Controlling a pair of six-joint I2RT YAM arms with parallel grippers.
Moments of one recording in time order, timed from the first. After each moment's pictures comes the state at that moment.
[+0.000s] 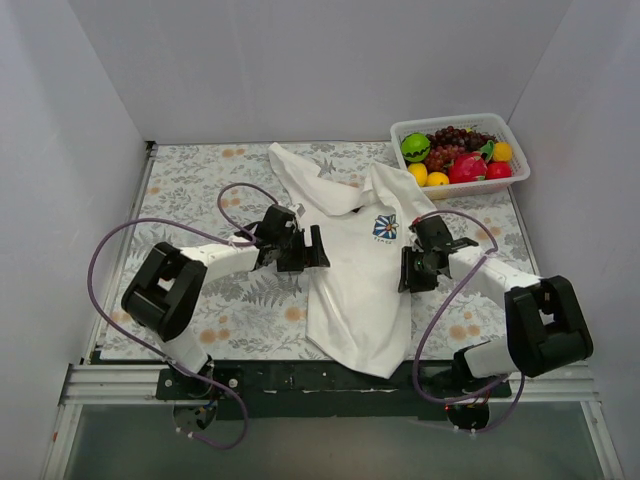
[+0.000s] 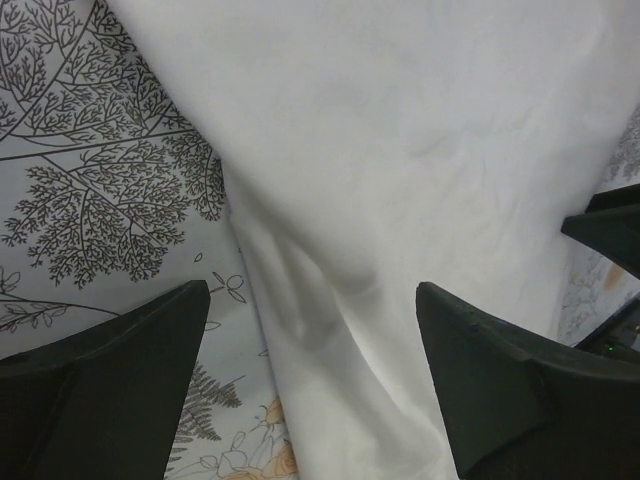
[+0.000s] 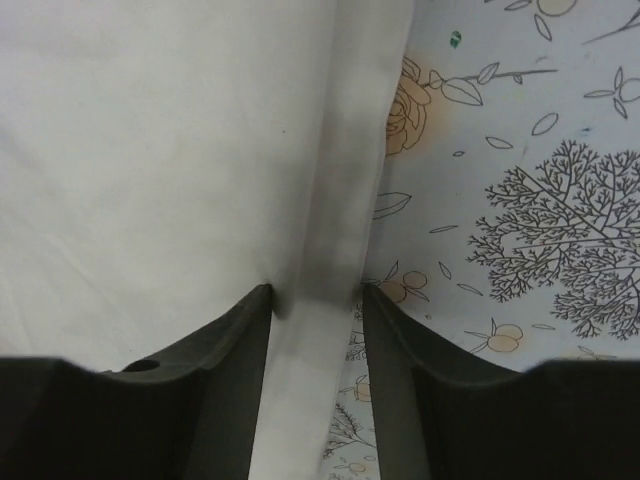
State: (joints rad) left arm -0.58 1.66 0.89 -0.08 0.26 -0.62; right arm 0.36 1.38 0.70 -0.52 -0.12 0.37
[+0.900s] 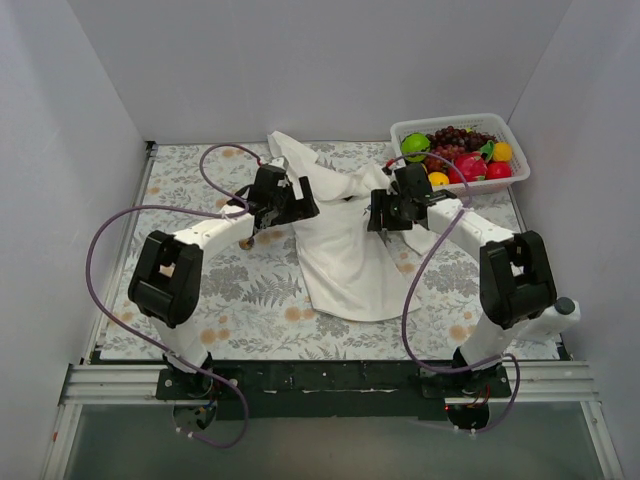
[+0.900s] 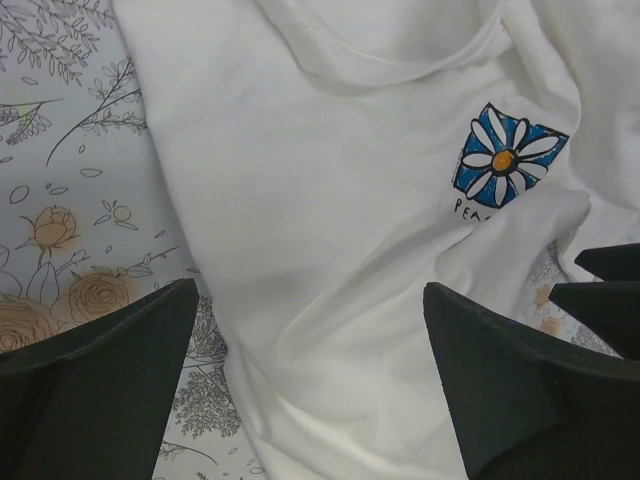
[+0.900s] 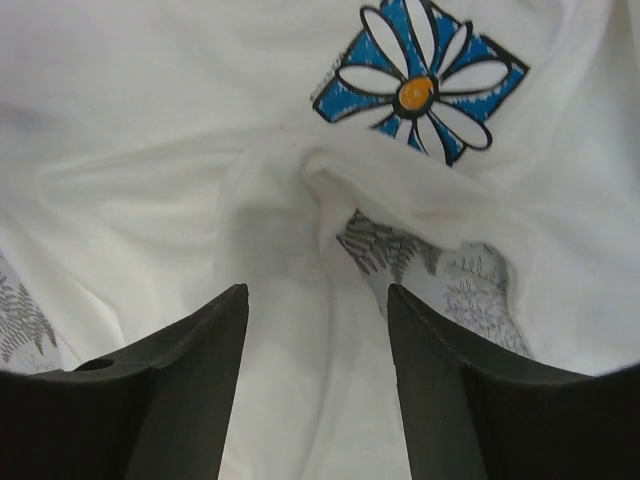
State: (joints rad) left arm -0.46 1.76 1.19 -0.13 0.06 -0.59; right arm 0.38 1.74 1.22 -0.40 -0.17 0.28
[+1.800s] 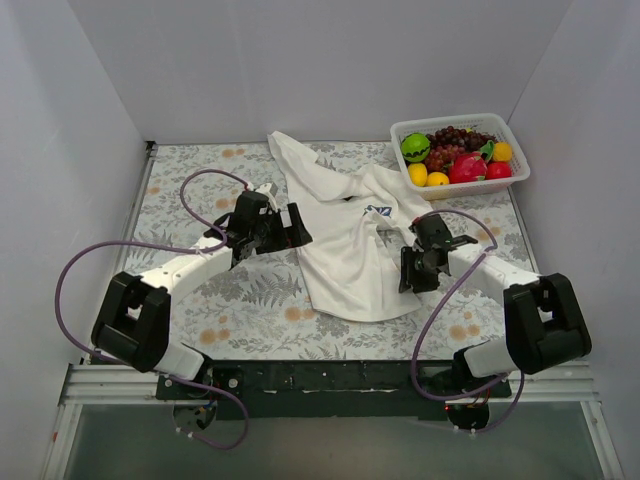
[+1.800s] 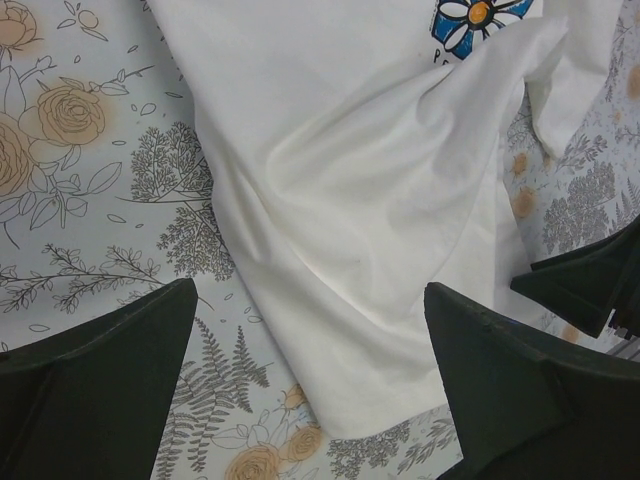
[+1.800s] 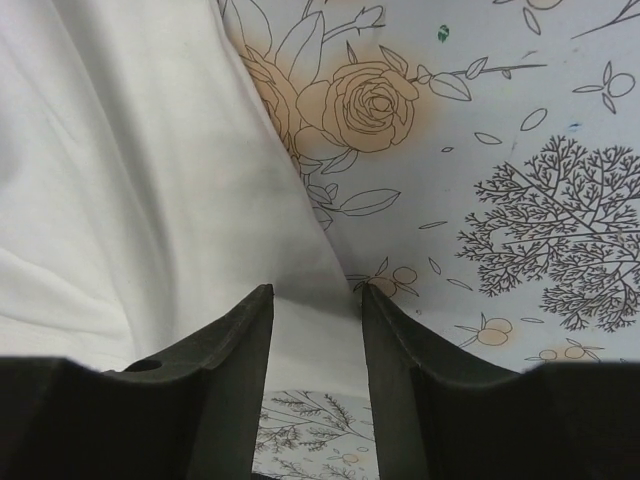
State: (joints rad) left arm -0.47 1.45 0.89 -0.13 0.18 -0.60; right arm 0.35 1.41 0.73 -0.55 -0.11 0.35
